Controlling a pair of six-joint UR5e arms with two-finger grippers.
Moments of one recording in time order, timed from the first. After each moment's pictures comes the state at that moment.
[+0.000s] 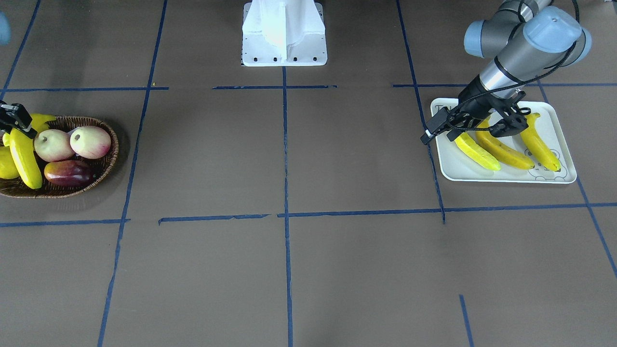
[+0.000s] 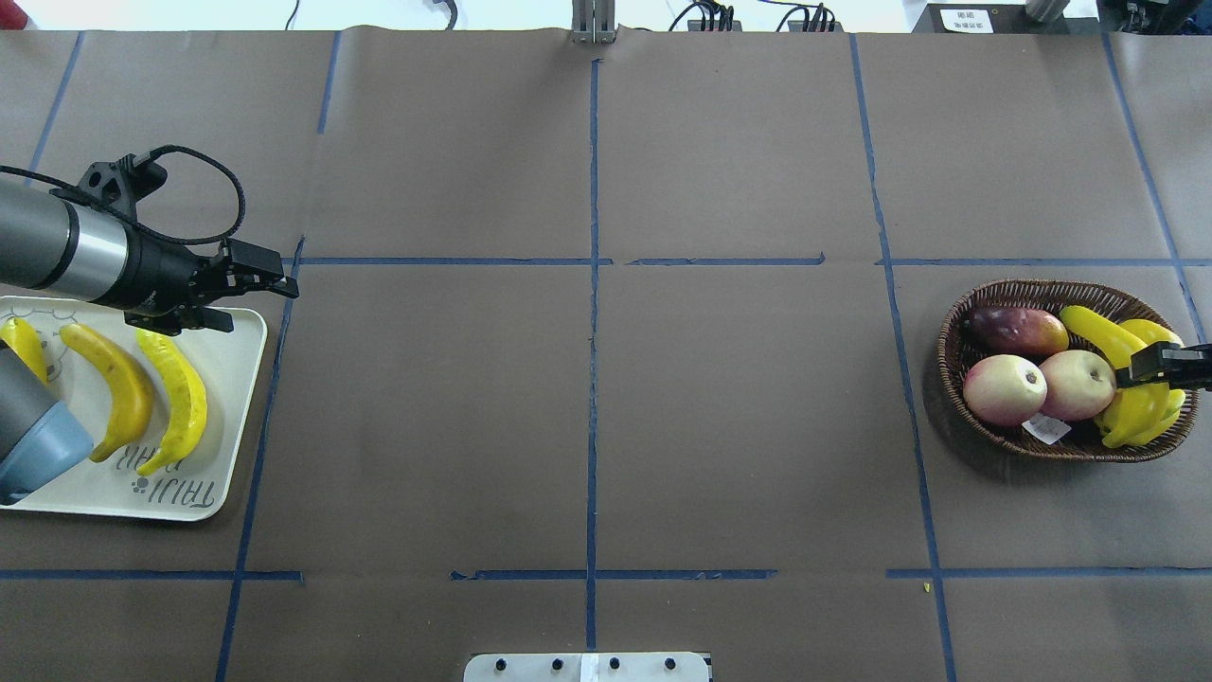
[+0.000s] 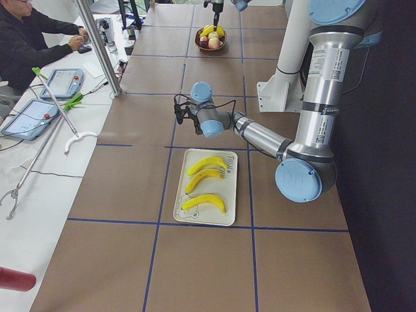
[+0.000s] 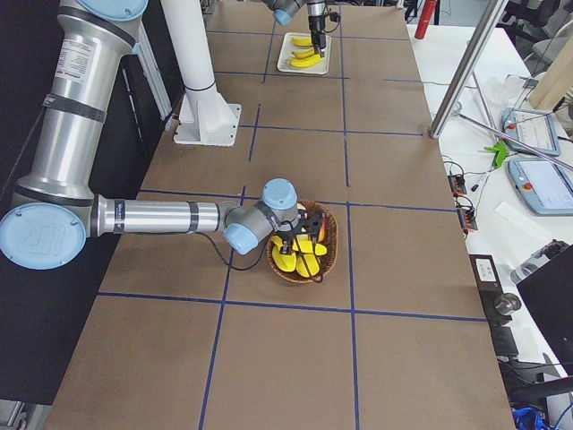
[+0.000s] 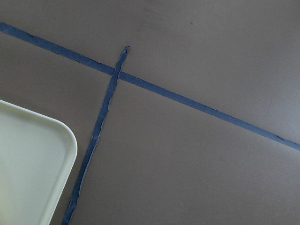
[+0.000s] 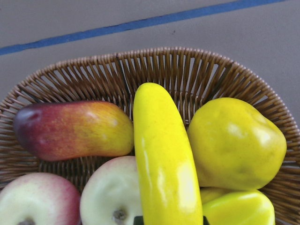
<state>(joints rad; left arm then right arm) -0.85 -1.70 -1.81 -2.25 -2.16 -1.47 1.06 -1.85 1.79 -0.83 2.24 0.93</state>
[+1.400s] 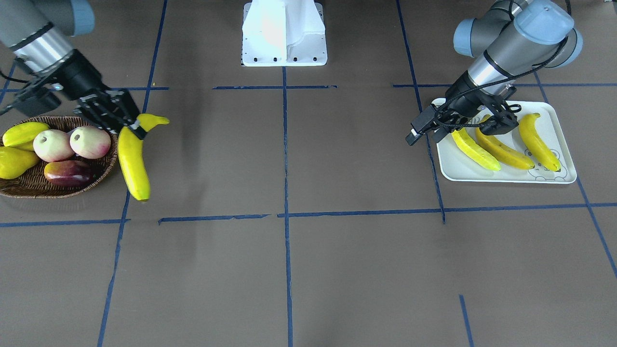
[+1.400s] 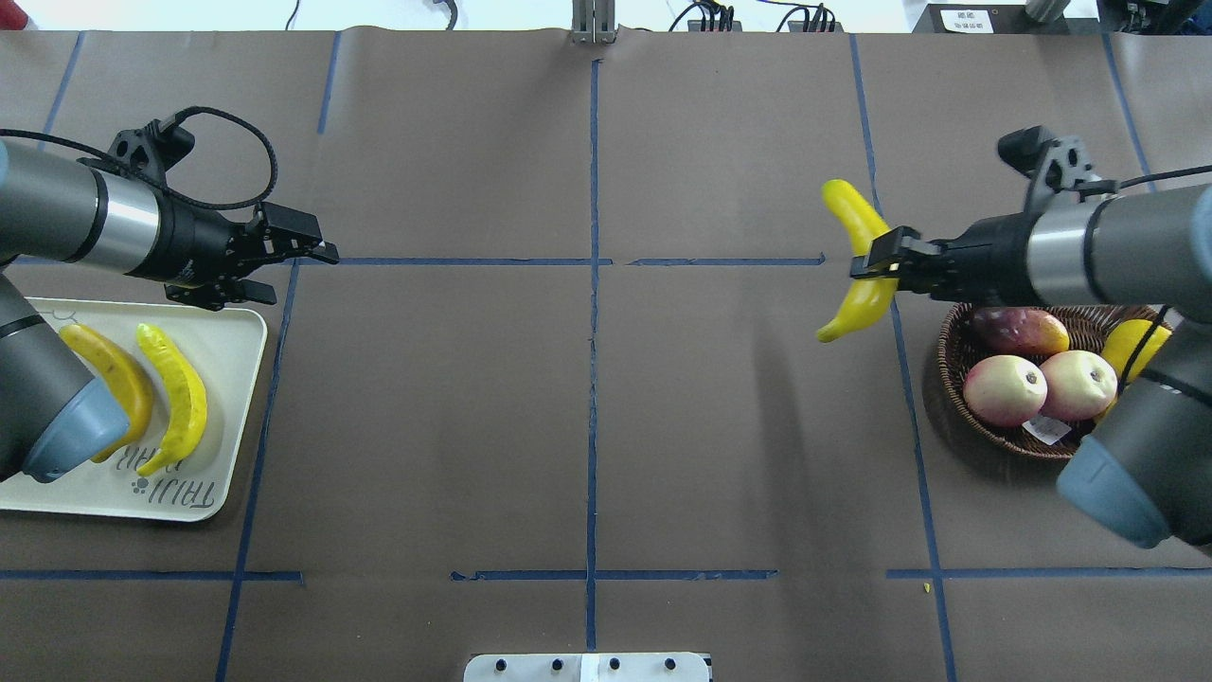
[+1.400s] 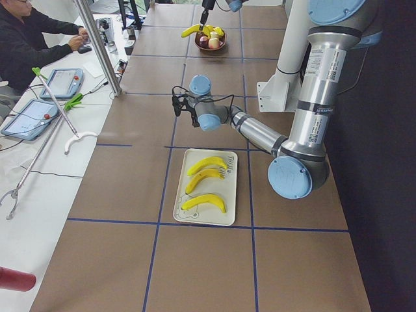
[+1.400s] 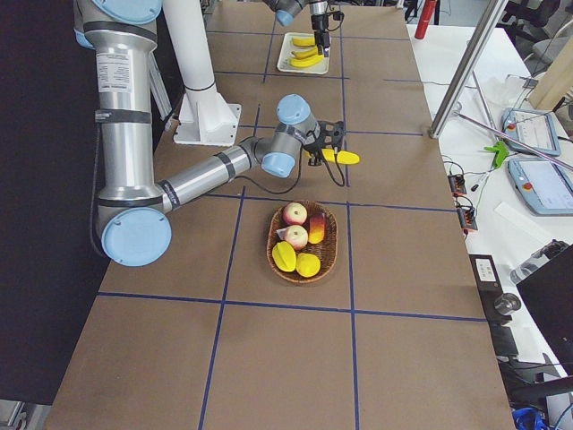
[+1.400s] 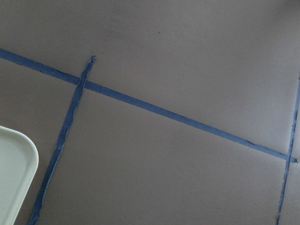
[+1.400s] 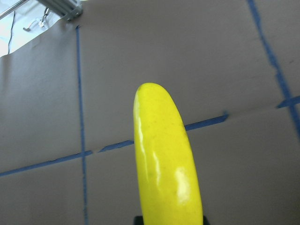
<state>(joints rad) -0.85 -1.80 -1.83 -2.26 -2.14 -1.60 0.74 -1.45 1.98 -0.86 1.90 1.47</state>
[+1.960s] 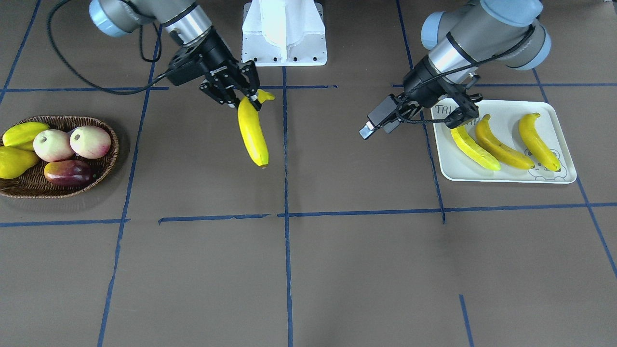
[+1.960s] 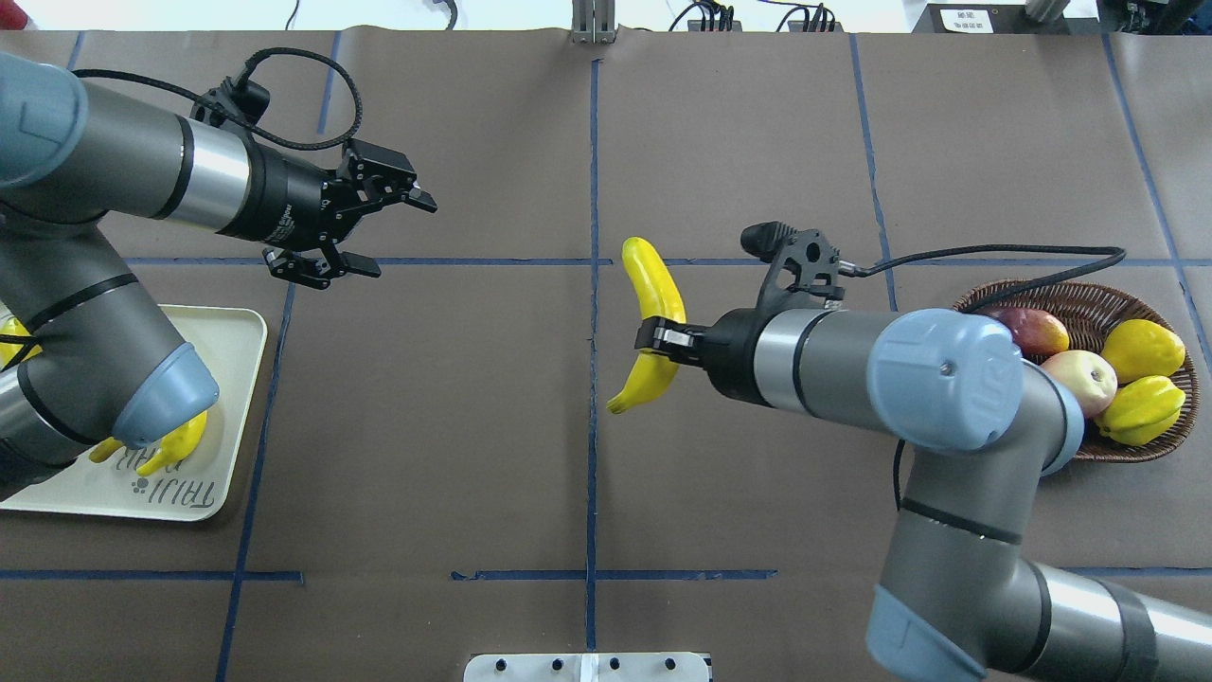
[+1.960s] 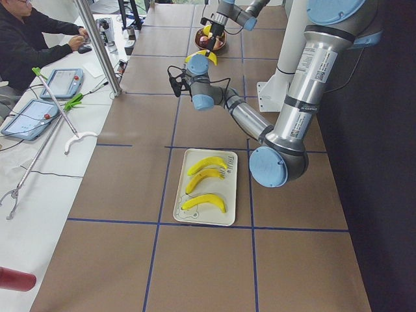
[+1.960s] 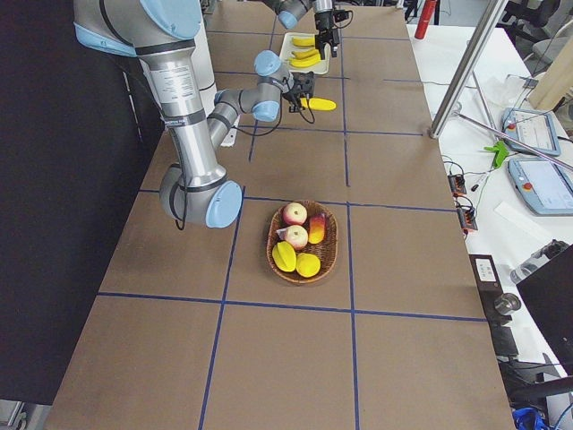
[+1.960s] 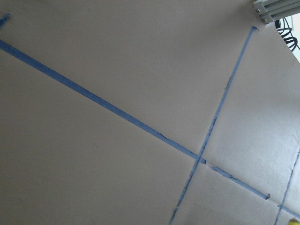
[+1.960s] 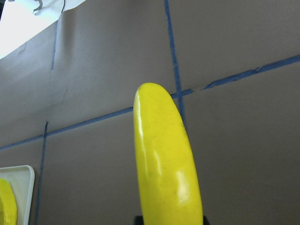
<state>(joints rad) -0.80 -2.01 -1.81 -2.26 -2.12 -1.92 0.39 -1.15 1.99 -1.10 1.54 1.52</state>
